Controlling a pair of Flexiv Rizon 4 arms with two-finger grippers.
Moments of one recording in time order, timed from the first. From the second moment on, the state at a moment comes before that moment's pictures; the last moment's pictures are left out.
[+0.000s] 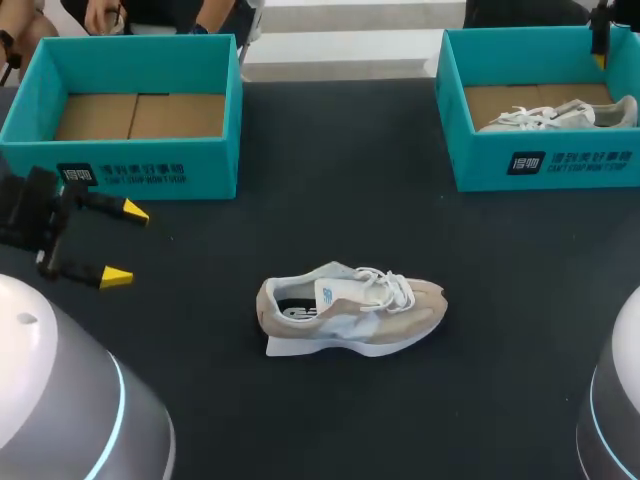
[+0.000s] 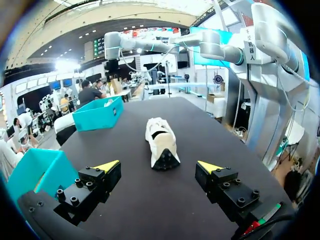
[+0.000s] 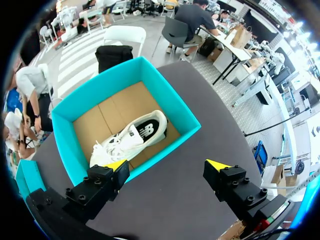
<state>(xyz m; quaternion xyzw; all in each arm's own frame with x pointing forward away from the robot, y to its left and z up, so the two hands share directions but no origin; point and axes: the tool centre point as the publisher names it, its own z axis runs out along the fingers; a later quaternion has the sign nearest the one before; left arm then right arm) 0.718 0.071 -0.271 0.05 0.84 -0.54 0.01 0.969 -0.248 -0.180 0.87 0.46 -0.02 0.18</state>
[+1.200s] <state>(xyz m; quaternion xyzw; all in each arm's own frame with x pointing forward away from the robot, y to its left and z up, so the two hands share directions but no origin) 0.700 0.077 -0.364 0.01 0.81 -0.58 0.02 0.969 -0.248 -0.180 0.87 0.46 -0.02 0.18</state>
